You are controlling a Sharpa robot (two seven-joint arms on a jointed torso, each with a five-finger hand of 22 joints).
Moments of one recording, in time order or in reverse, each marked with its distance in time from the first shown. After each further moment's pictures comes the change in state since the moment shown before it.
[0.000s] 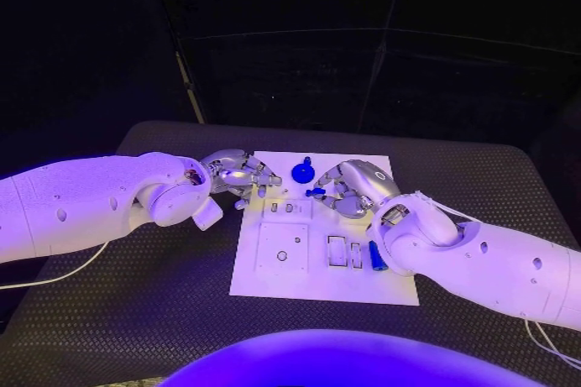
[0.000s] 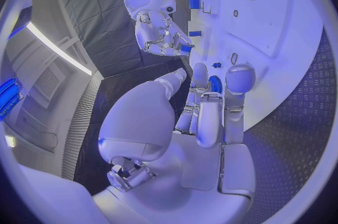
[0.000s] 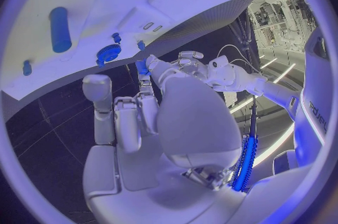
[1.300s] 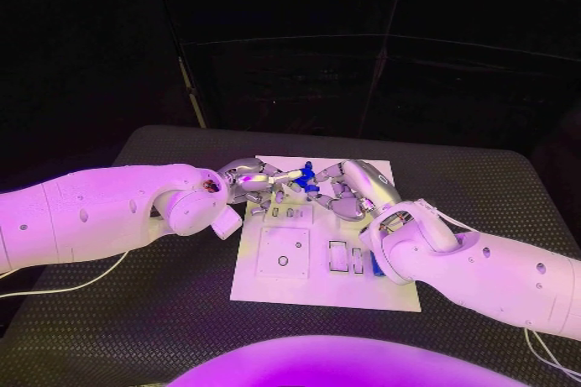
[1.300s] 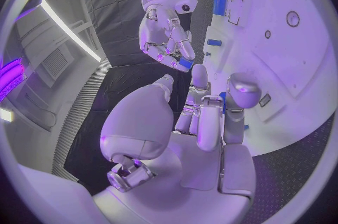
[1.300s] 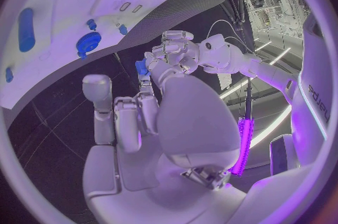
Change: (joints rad) left arm -0.013 0.056 -0.005 0.002 0.150 0.011 0.059; left_hand -0.041 0.069 -0.264 0.156 0.000 0.079 -0.008 -0.052 -0.103 0.007 0.000 0.070 0.006 0.000 0.007 0.058 0.000 0.000 0.016 0.005 0.091 0.113; right arm -0.001 0.009 0.000 0.027 0.096 -0.107 0.082; right_hand 0.002 0.002 0.000 -0.006 0.017 -0.006 -0.006 0.000 0.000 0.000 0.000 0.000 0.000 0.000 0.000 0.005 0.000 0.000 0.000 0.000 0.000 0.001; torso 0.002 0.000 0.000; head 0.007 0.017
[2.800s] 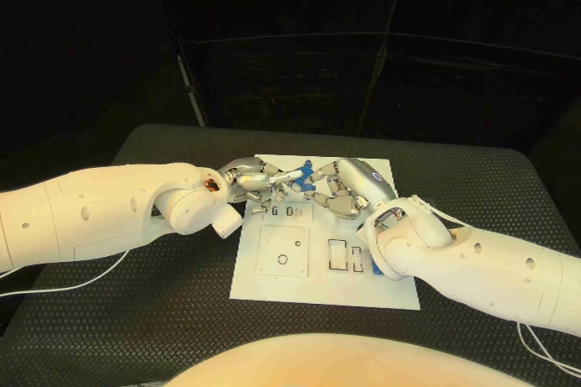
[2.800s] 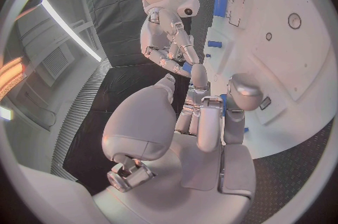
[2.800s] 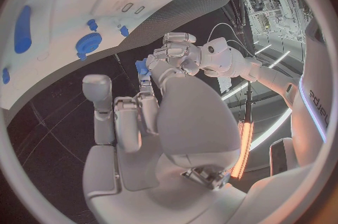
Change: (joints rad) left arm -0.002 0.009 -0.001 -0.009 0.005 0.008 0.004; left_hand 0.034 0.028 -0.048 -0.010 0.000 0.066 -0.016 -0.014 -0.022 0.013 -0.012 0.004 -0.011 0.000 0.000 0.018 0.000 -0.015 0.003 -0.004 0.012 0.015; right arm 0.001 0.027 0.001 -0.033 -0.022 0.023 -0.005; right_hand -0.003 -0.013 -0.002 -0.001 -0.002 -0.002 0.002 0.000 0.012 0.000 0.000 0.000 0.000 0.000 0.000 0.000 0.000 0.000 0.000 0.000 0.000 0.000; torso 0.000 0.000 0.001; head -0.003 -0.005
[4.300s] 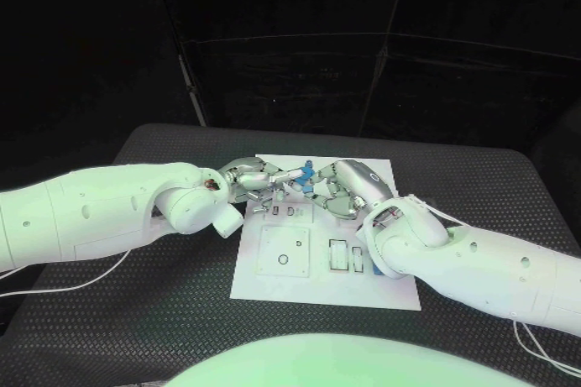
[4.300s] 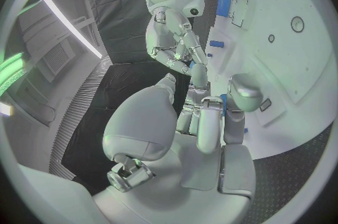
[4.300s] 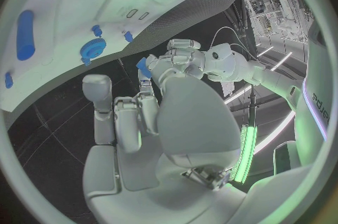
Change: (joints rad) left arm 0.000 0.000 0.000 0.001 0.034 0.003 0.004; left_hand 0.017 0.009 -0.019 -0.008 0.000 0.003 0.003 -0.022 -0.012 0.004 -0.003 0.000 -0.008 0.004 -0.004 0.009 0.000 0.000 0.003 -0.003 0.006 0.011; right arm 0.000 0.018 0.000 -0.023 -0.012 0.040 -0.034; right_hand -0.004 0.004 -0.004 -0.001 -0.007 0.001 0.000 0.005 0.002 0.000 0.000 0.000 0.000 0.000 0.000 -0.001 0.000 0.000 0.000 0.000 0.000 -0.003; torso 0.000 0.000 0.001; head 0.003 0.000
